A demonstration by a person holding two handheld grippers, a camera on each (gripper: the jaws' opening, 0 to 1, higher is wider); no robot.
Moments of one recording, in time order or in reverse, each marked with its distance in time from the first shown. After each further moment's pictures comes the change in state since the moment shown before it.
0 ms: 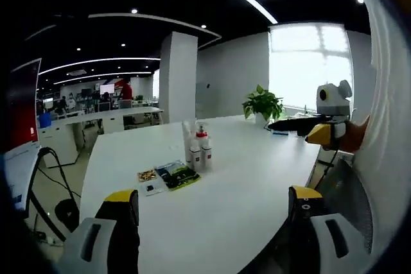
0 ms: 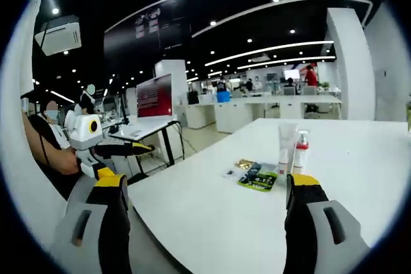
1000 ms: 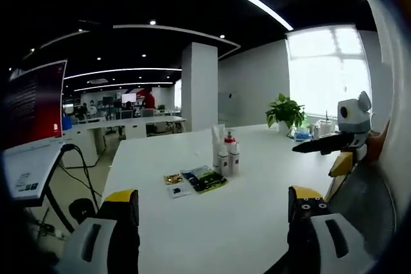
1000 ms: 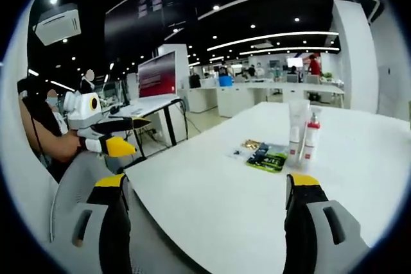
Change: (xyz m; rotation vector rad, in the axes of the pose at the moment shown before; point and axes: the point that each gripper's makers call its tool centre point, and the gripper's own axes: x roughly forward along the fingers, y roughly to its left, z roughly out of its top) left arm -0.007 0.045 -0.010 -0.058 -0.065 0.144; right arm 0.025 0.019 -0.048 -0.017 0.121 0.017
